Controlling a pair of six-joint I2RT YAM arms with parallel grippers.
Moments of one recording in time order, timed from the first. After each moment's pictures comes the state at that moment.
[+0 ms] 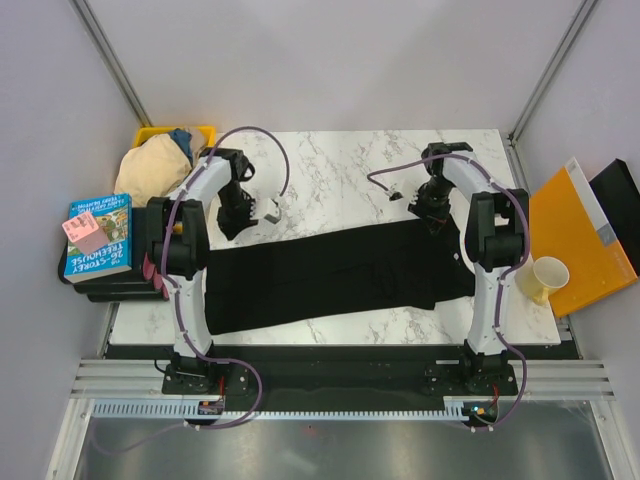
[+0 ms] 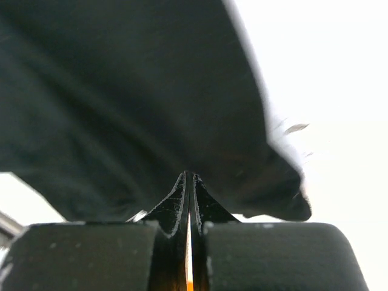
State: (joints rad) left arm -0.13 2.13 1.71 -1.34 0.09 1.39; right arm 0.10 2.20 1.83 -1.28 -0.16 -1.07
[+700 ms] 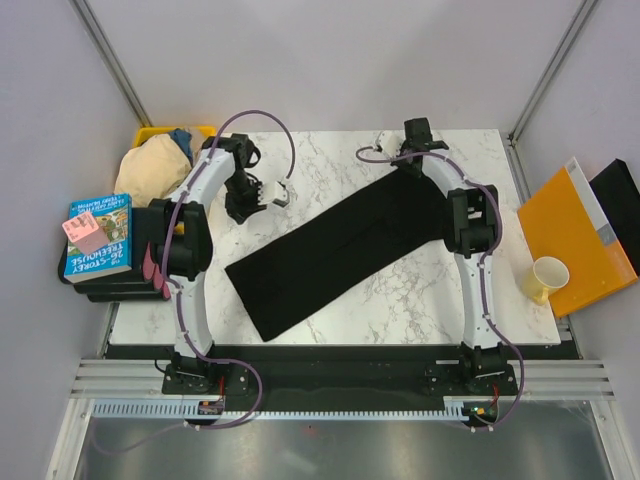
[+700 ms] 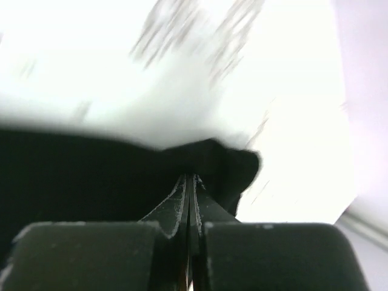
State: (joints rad) left arm -0.17 2.13 1.88 -1.31 0.14 1.32; right arm 0.15 2.51 2.16 -0.56 0.08 -0.93
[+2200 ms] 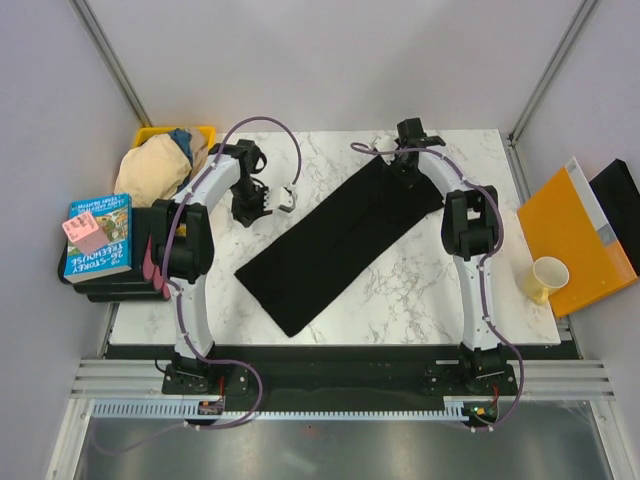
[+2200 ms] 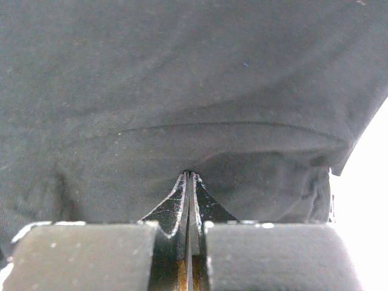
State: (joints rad) left arm -0.20 2.10 1.79 -1.22 0.16 1.33; right arm 0.19 2.46 2.15 -0.79 -0.02 -0.72
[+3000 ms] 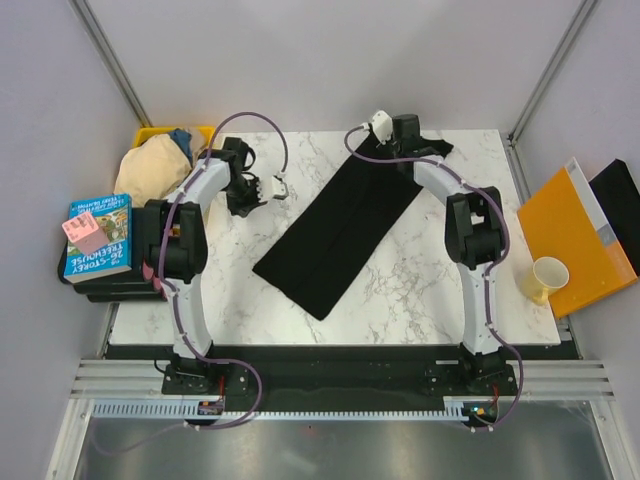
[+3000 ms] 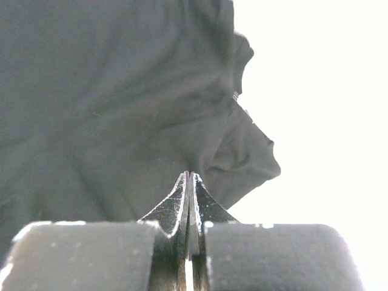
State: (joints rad) left arm -0.15 2.09 1.71 -1.01 0.17 1.25; right arm 0.25 2.35 1.89 -0.11 0.25 -0.68
